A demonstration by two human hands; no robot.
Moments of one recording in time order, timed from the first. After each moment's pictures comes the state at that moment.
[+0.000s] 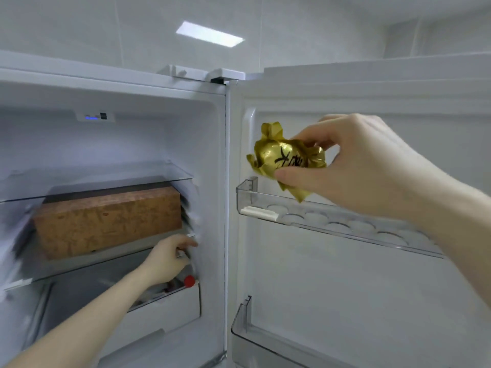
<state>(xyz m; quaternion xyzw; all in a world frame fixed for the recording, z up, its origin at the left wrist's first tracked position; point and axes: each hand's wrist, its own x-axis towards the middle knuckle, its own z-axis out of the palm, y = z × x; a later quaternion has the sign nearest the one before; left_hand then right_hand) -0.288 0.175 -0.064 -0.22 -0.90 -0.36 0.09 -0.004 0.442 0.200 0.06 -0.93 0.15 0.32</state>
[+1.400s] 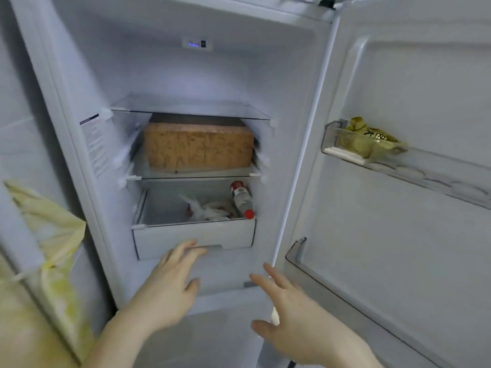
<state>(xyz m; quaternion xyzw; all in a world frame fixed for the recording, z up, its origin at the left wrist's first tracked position) -0.031 0.101 -0.118 -0.09 -0.96 -0.26 0.07 -0.005 0.362 -0.074 0.18 -0.95 0.19 -0.14</state>
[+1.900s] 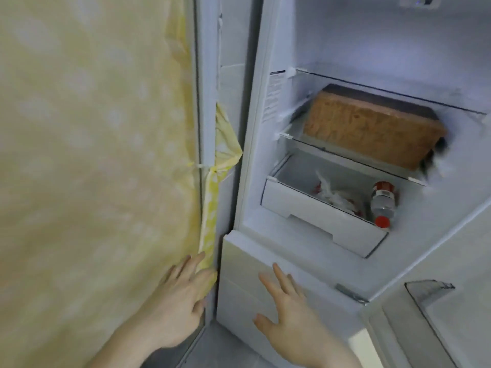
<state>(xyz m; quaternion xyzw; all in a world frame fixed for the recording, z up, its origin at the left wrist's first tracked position) 0.162 0.115 -0.191 0.27 -0.94 -0.19 0.00 -0.013 0.298 -0.164 0.44 -0.84 0.14 -0.29</state>
